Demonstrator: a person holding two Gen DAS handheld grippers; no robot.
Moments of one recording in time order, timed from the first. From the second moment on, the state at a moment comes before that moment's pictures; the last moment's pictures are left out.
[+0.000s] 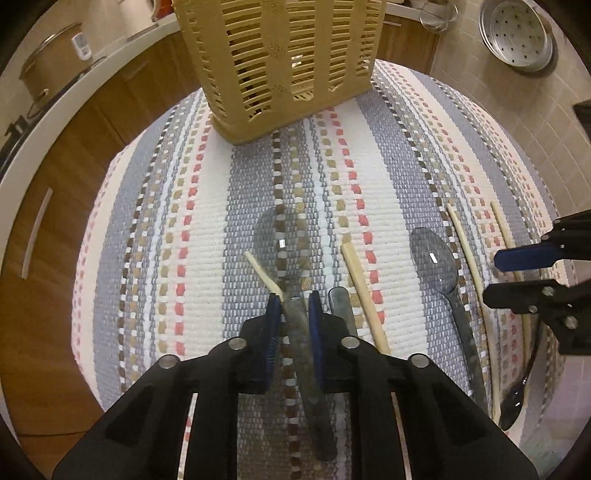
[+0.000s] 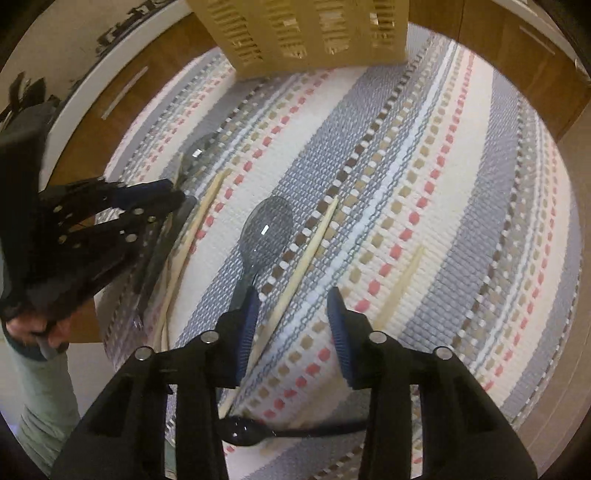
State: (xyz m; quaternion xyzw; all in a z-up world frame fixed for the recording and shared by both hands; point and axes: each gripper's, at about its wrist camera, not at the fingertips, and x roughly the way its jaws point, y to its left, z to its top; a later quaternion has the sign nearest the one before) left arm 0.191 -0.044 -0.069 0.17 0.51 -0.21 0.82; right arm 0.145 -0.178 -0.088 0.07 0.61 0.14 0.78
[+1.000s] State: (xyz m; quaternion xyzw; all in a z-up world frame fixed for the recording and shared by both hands) left arm 0.227 0.058 -0.065 -0.06 0.53 -0.10 0.84; right arm 0.197 -0.177 -0.086 0.02 0.63 0.09 0.77
